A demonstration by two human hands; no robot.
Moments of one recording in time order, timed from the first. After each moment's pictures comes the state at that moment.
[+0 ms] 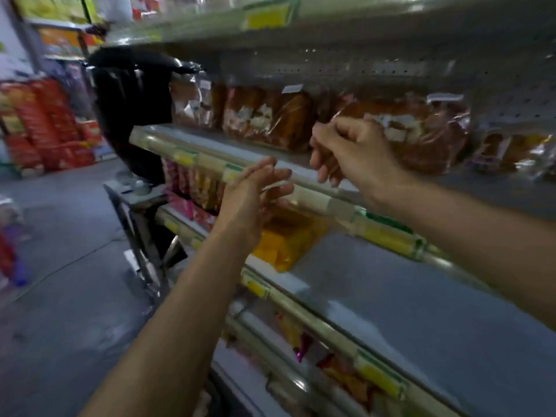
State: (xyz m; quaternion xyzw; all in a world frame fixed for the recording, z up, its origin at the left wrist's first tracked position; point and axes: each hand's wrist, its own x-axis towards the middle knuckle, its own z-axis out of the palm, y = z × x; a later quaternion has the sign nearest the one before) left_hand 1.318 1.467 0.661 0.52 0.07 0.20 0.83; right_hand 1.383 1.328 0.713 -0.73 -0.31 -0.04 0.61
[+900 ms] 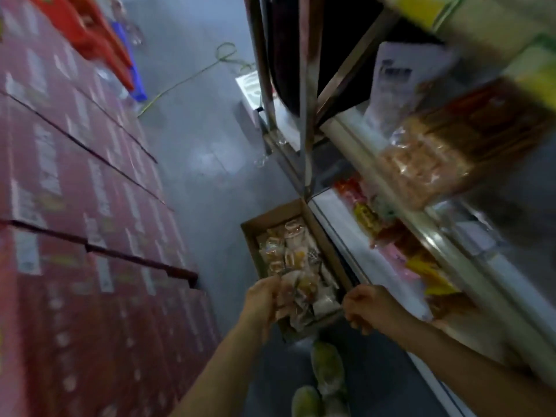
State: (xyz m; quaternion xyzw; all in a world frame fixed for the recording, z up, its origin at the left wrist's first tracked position) left_hand 1.217 1.868 0.107 0.34 0.56 0.02 0.76; right_hand 1.368 1.704 0.101 -0.77 -0.12 0.54 0.32
